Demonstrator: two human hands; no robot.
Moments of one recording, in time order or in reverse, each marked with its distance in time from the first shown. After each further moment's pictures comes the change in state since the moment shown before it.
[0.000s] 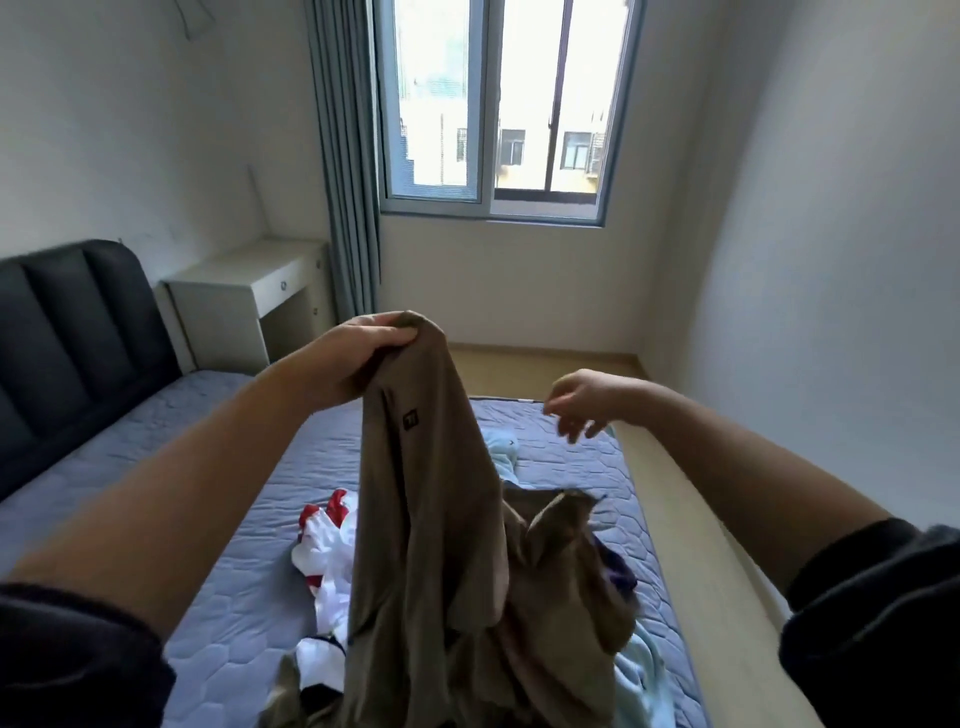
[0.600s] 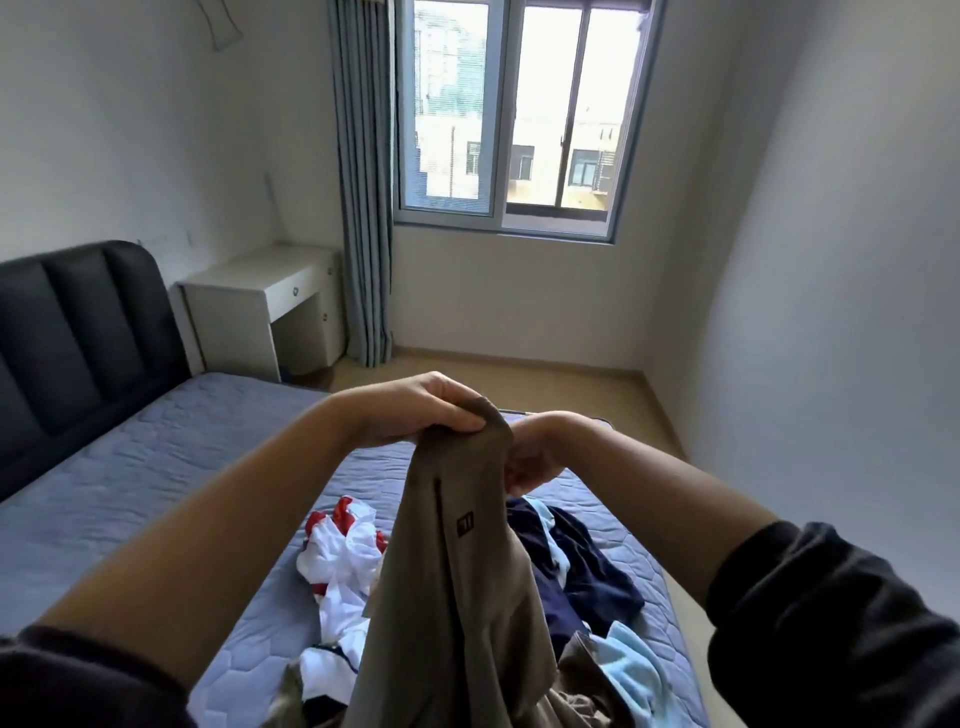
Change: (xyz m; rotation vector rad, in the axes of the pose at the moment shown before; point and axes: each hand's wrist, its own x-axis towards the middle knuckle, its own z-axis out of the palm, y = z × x) left_hand -0.024 -0.008 0.020 0.344 -0.384 -0.131; right_hand 0.026 -0.074 0.081 0.343 -0.524 0.208
